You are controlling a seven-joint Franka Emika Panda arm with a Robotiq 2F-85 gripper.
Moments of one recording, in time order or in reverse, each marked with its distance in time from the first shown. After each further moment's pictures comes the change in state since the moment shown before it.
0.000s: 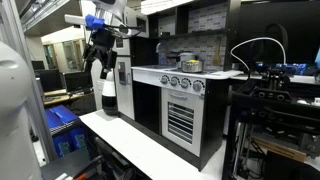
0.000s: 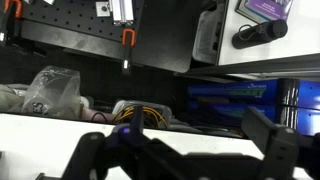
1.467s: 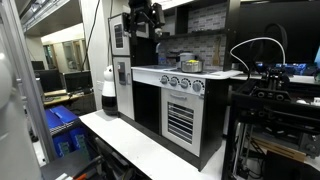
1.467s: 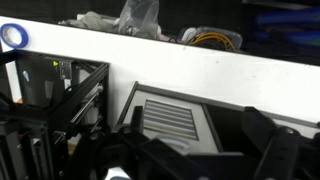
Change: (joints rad) arm -0.176 -0.069 -0.130 0.191 -0.370 0.062 -0.119
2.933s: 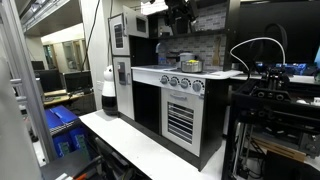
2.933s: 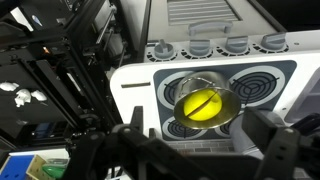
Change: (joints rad) arm -0.106 0.264 0.005 0.172 -0.055 0.436 0.253
